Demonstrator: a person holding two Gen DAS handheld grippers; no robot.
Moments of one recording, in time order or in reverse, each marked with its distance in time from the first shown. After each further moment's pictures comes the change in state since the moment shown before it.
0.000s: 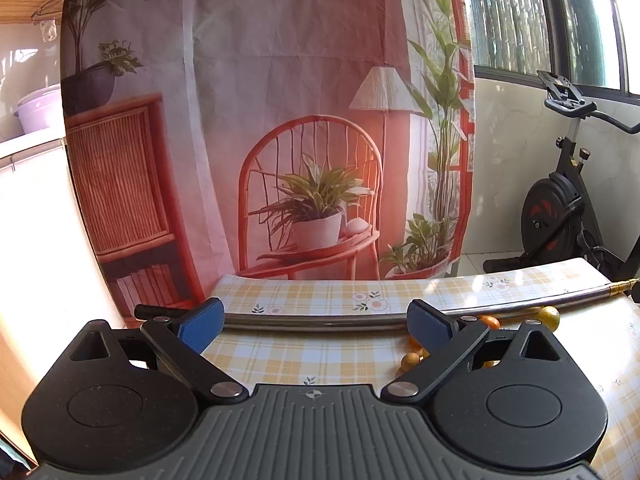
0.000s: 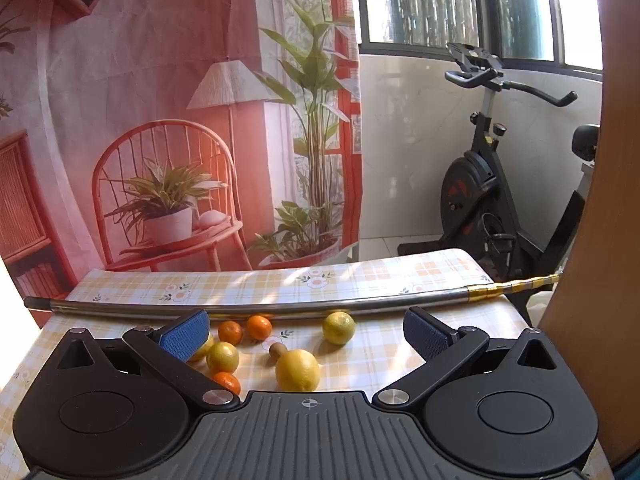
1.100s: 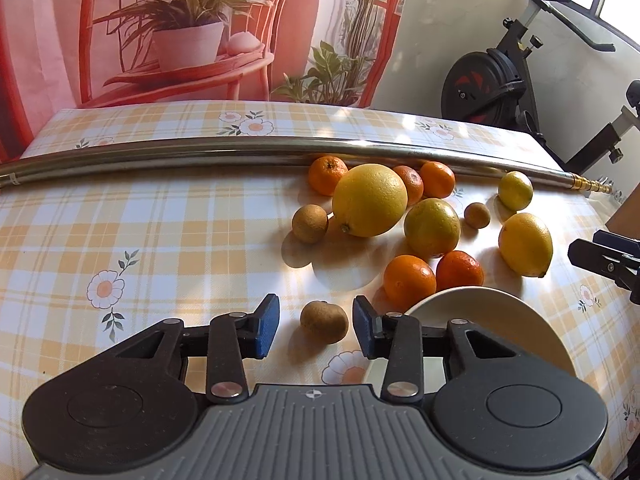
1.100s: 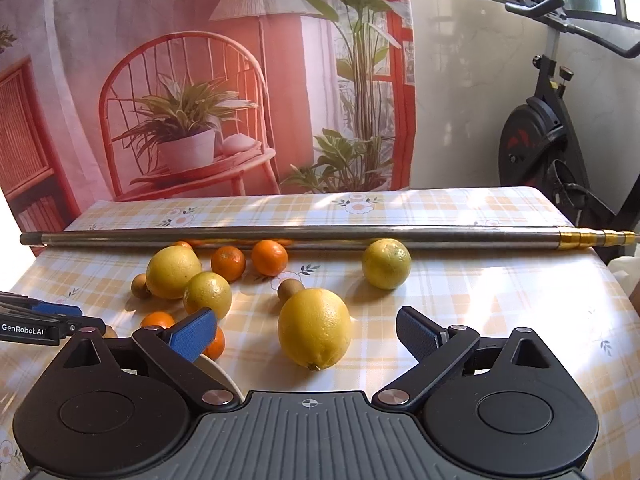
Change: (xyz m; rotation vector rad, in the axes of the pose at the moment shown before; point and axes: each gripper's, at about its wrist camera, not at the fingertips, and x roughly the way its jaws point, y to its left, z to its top) left arm 0.185 -0.048 -0.098 -0.034 0.441 -0.355; right arm 0.138 -0.013 -0.073 -0.047 0.144 0.152
